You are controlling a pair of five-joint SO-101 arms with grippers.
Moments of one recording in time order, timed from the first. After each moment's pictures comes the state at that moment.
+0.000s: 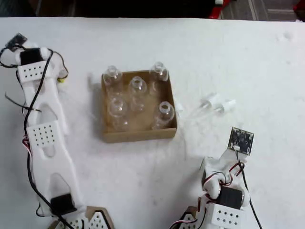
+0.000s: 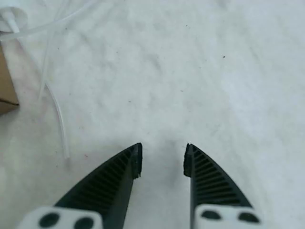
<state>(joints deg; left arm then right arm) -23.2 67.9 -85.6 99.6 36.8 10.3 -102.9 96.4 72.3 -2.6</state>
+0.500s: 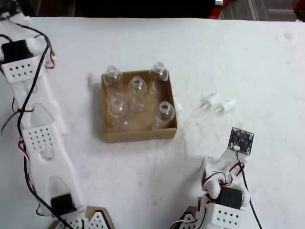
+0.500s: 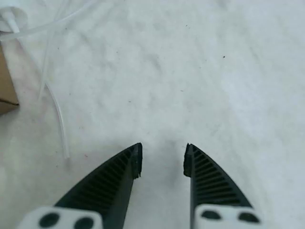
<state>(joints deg) -22.3 54.5 -92.7 101.8 13.1 10.3 -102.9 96.4 72.3 -2.6</state>
